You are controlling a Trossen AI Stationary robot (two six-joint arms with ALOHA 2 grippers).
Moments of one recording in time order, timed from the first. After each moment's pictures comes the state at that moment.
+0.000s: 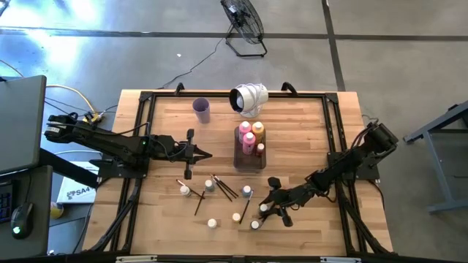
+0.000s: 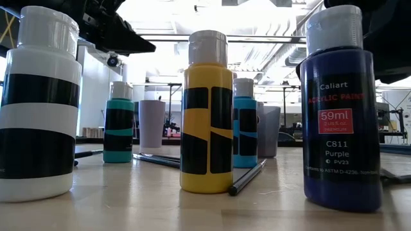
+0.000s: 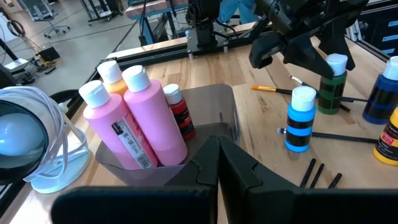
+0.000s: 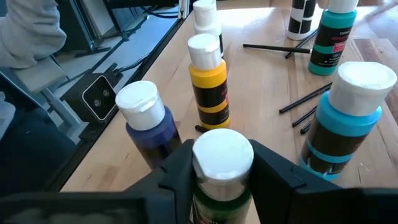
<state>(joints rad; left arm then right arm) -0.12 0.98 0.46 0.29 -0.18 0.18 0.57 1.64 0.52 0.74 0.20 0.28</state>
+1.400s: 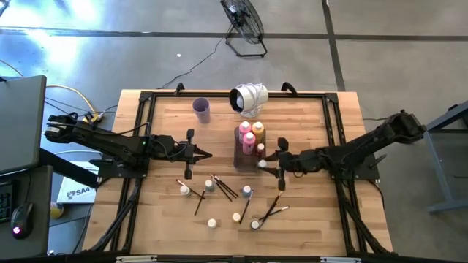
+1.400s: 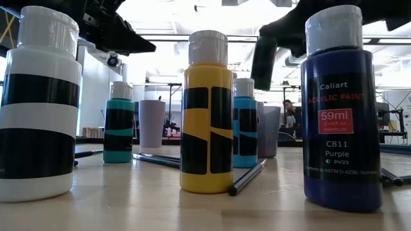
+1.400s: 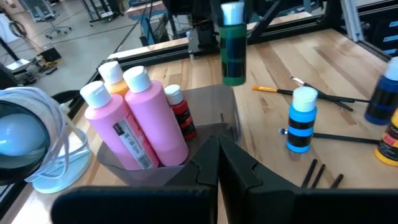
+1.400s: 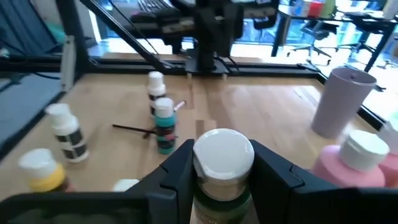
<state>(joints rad) -0.12 0.98 0.46 0.29 -0.19 0.18 0.29 1.22 0.52 0.47 0.34 0.06</state>
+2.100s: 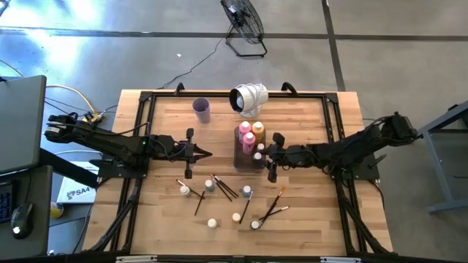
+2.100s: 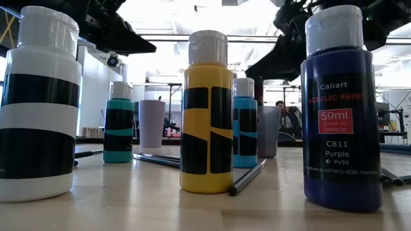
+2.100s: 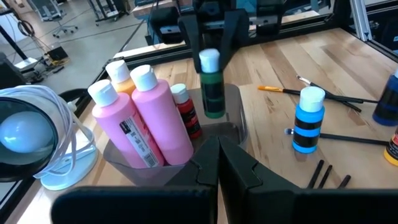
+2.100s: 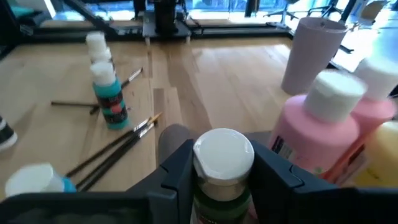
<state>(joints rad) -0.12 0.98 0.46 0.29 -0.21 0.18 0.15 1.36 0.52 0.49 0.32 0.10</state>
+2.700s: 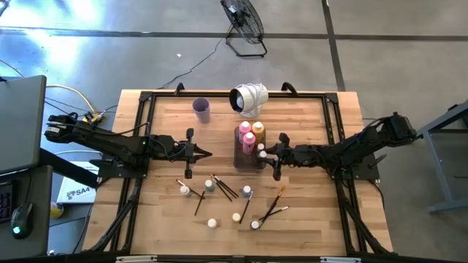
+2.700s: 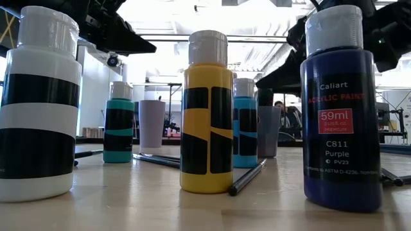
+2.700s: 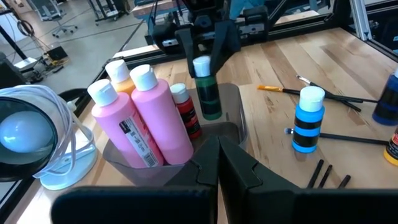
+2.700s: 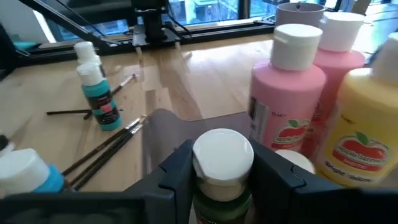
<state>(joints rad) -0.12 0.98 0.46 0.29 -0.20 0.18 0.12 1.37 0.34 0.75 0.31 0.18</state>
